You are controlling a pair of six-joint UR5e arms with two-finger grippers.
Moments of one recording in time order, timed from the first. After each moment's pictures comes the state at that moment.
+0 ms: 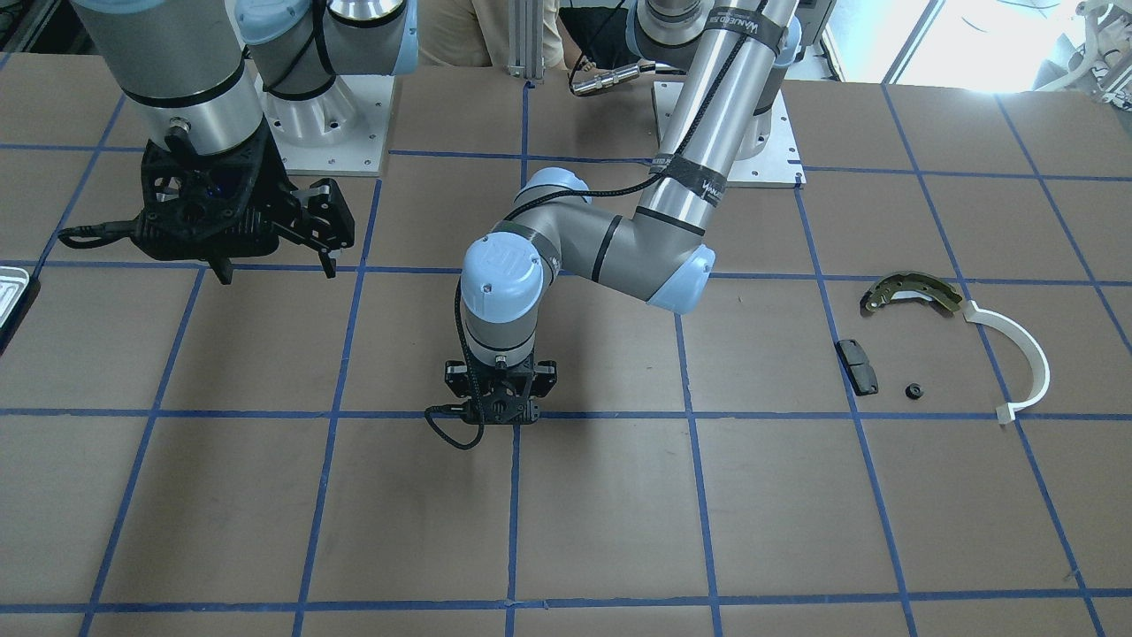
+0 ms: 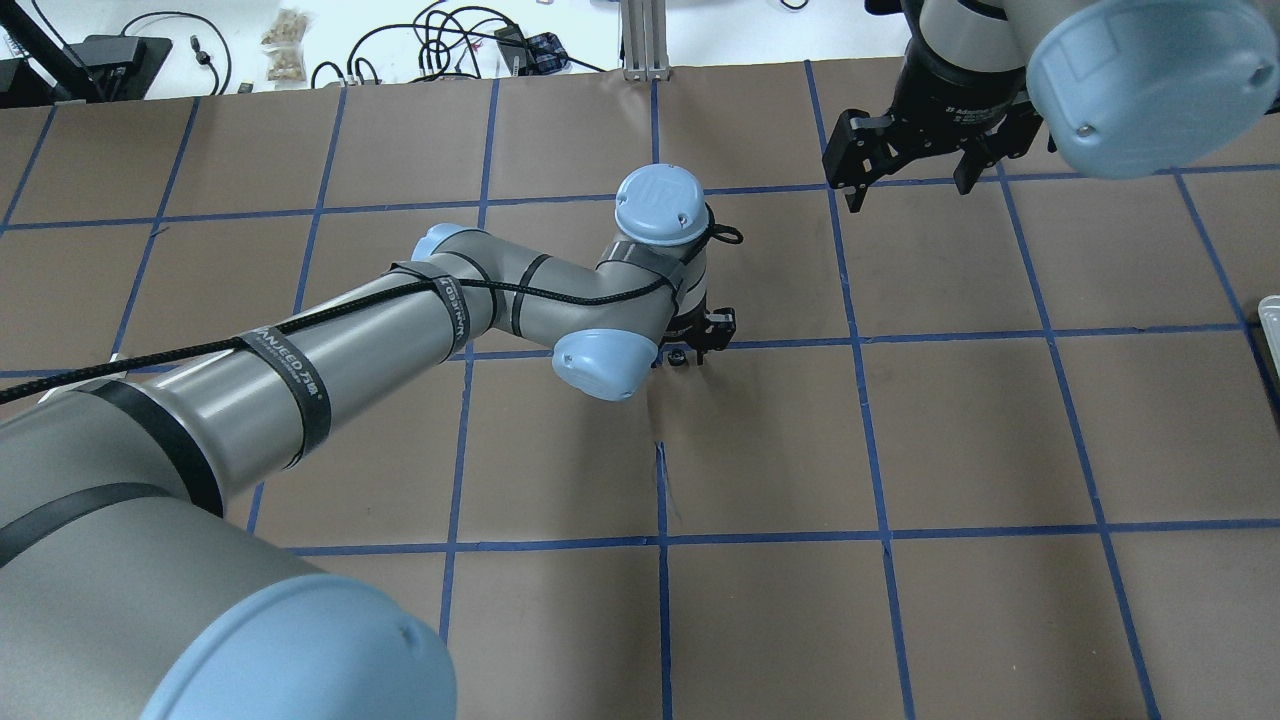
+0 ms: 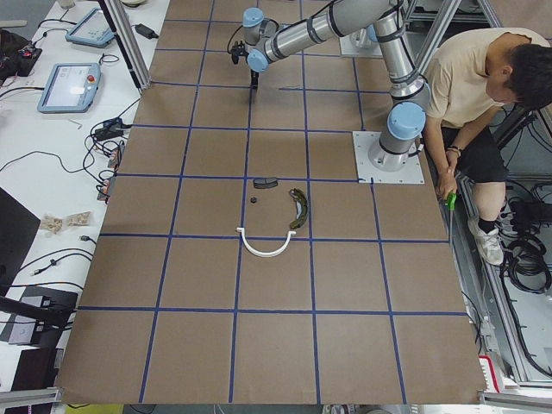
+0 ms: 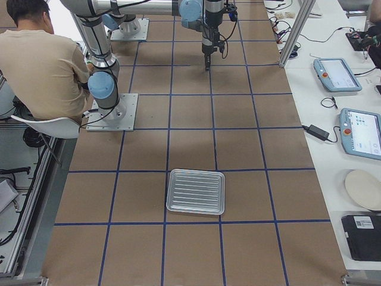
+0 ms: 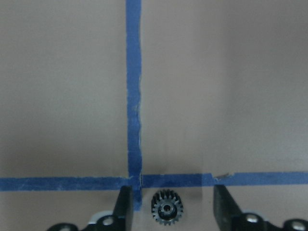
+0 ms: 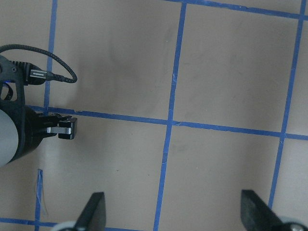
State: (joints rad) left arm -2.00 -2.17 -1.65 -0.87 1.55 -0.45; right arm 1.63 -1.49 1.54 -1.69 -1.61 -0.07
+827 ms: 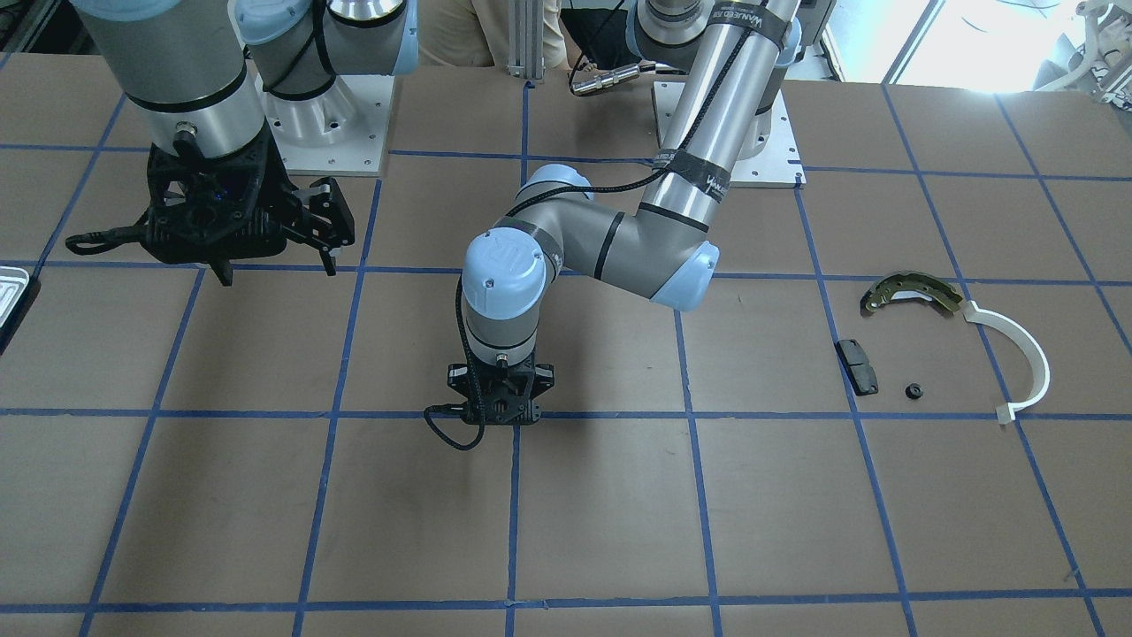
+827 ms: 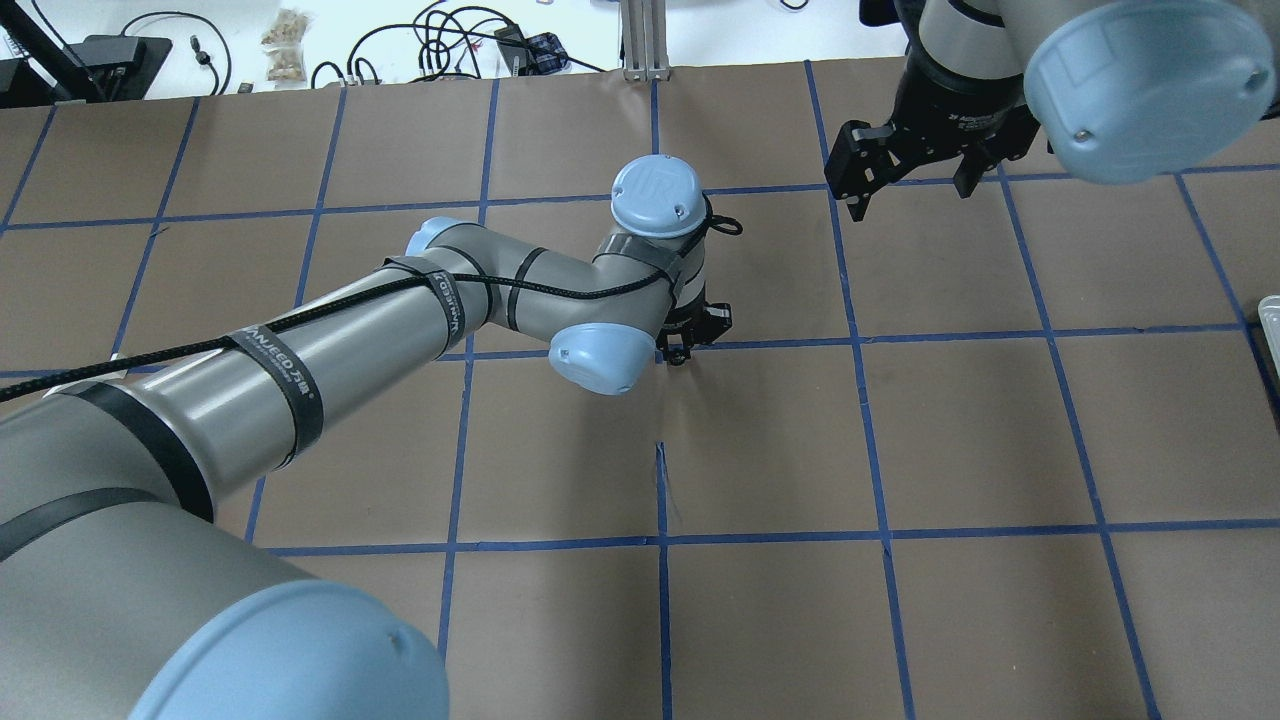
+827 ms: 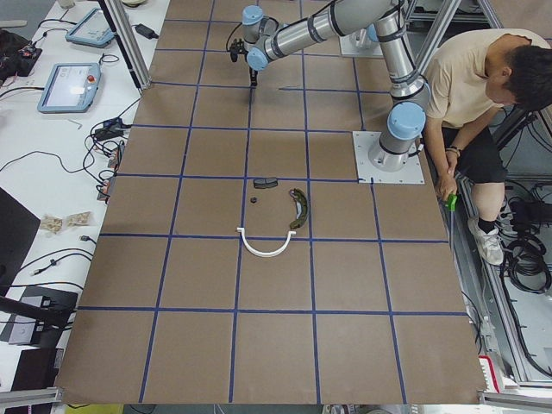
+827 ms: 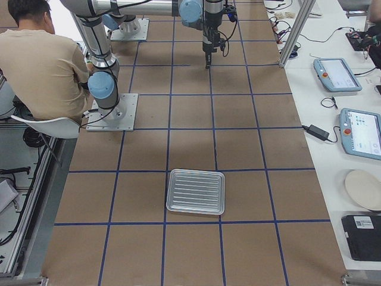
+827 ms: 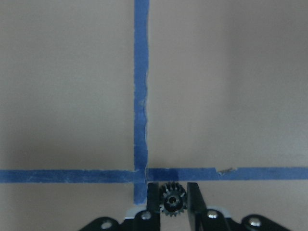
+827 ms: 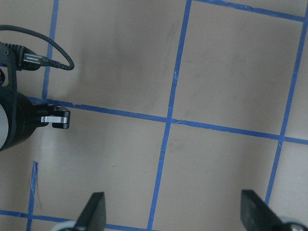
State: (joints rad) left arm -1.99 -2.16 -1.64 -0.87 1.54 -0.45; right arm 1.63 -1.49 1.55 -1.69 -1.61 -0.12
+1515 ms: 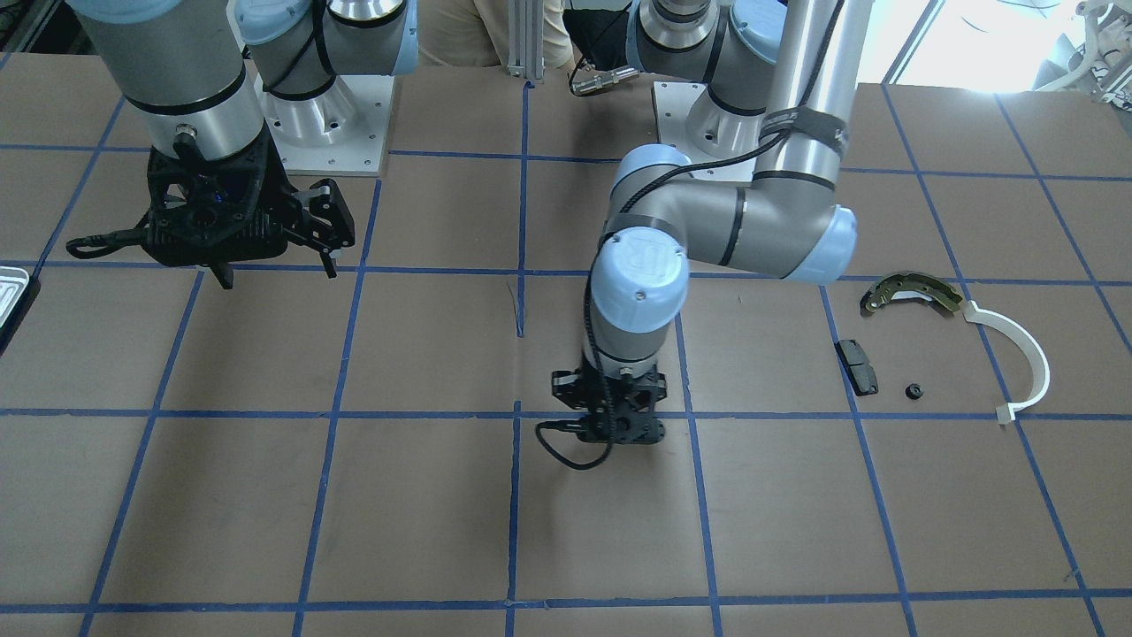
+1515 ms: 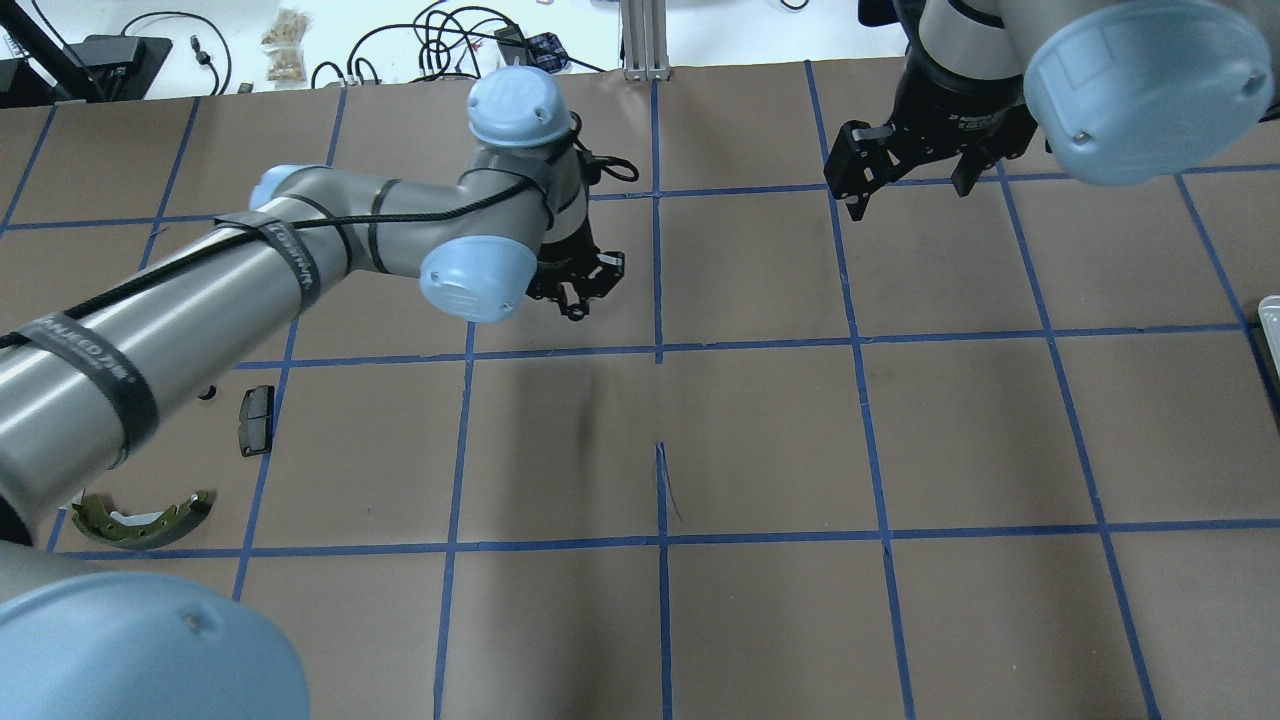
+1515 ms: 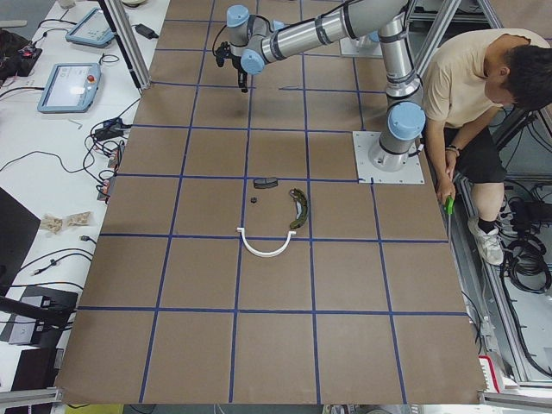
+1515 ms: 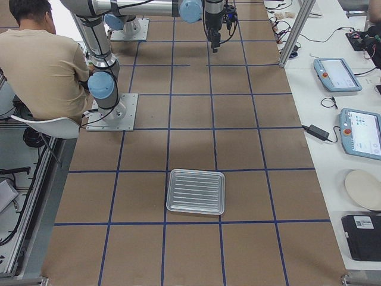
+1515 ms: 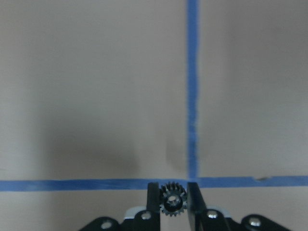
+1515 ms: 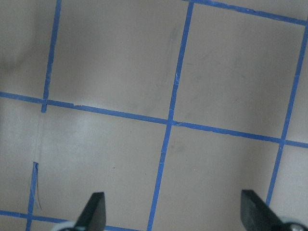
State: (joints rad) left arm -1.76 -2.01 -1.65 -1.07 1.59 -0.16; right arm 1.63 -1.49 1.55 -1.70 -1.60 -0.13
